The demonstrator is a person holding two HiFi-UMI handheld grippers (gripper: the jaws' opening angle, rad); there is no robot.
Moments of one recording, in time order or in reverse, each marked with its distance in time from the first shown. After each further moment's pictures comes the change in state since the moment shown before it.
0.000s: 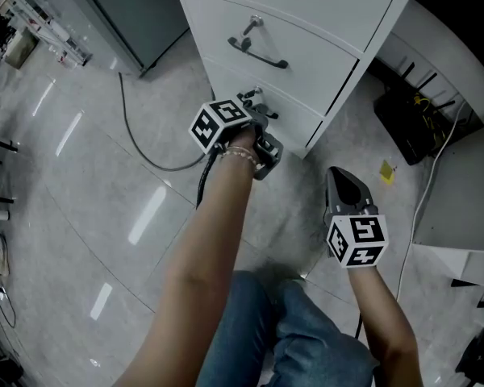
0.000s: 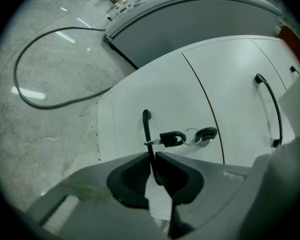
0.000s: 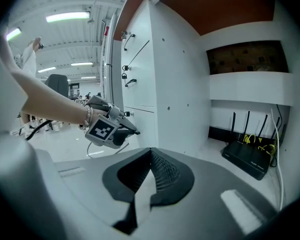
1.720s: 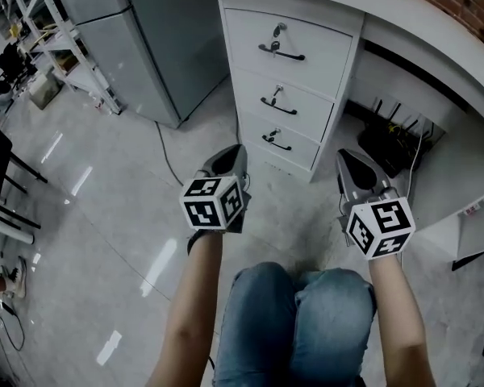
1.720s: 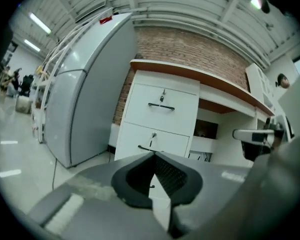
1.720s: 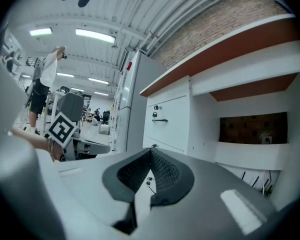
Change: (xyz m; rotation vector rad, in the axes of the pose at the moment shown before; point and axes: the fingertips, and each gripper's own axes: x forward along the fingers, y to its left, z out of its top) left arm -0.298 -0.142 0.022 1.110 -0.237 -0.178; right arm -0.155 0.112 0.223 -0.152 -0.318 0.028
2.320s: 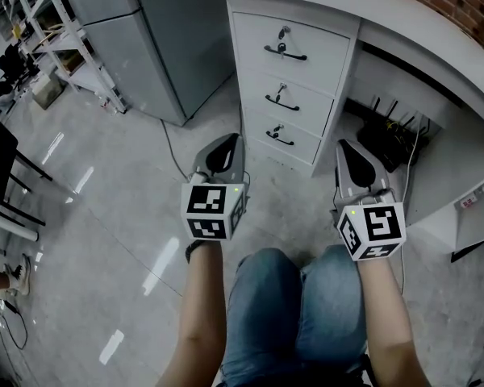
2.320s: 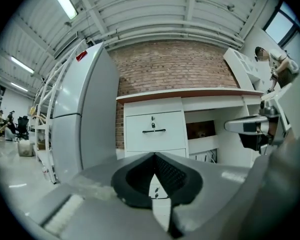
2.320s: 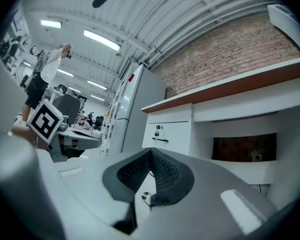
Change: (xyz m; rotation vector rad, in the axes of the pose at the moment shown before) left arm -0.070 -0.030 0.065 0.305 -0.118 0.051; right arm -0.030 0.032 0.051 -0.073 -0.142 -0.101
